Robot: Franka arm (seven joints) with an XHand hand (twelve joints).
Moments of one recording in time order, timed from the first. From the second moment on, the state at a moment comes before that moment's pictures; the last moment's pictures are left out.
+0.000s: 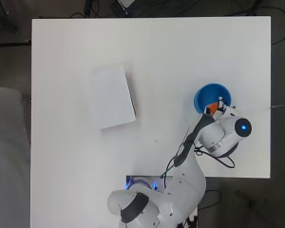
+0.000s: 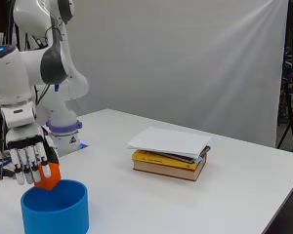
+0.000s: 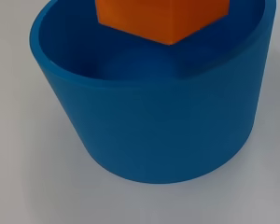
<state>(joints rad) -0.02 -0.09 -0.83 -2.32 0.02 2.12 -1.16</state>
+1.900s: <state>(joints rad) -0.07 -0.08 -0.72 -2.14 -0.02 1.99 -1.29</state>
